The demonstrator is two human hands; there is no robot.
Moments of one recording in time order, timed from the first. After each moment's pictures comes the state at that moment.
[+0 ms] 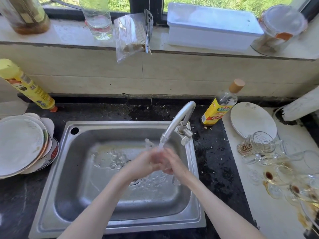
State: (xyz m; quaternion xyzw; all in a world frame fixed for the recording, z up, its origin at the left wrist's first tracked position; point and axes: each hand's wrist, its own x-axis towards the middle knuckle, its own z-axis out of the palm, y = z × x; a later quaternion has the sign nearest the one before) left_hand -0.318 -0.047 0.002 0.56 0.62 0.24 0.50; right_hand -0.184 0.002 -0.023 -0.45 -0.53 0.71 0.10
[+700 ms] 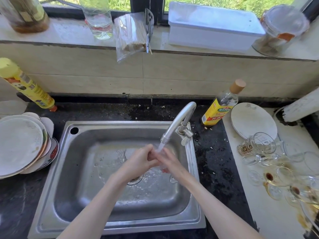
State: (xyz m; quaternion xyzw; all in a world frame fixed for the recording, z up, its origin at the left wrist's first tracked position) left_hand -0.326 -0.046 0.001 0.53 0.68 0.25 0.44; right_hand -0.190 0.002 -0.035 -0.45 -0.57 0.68 0.08
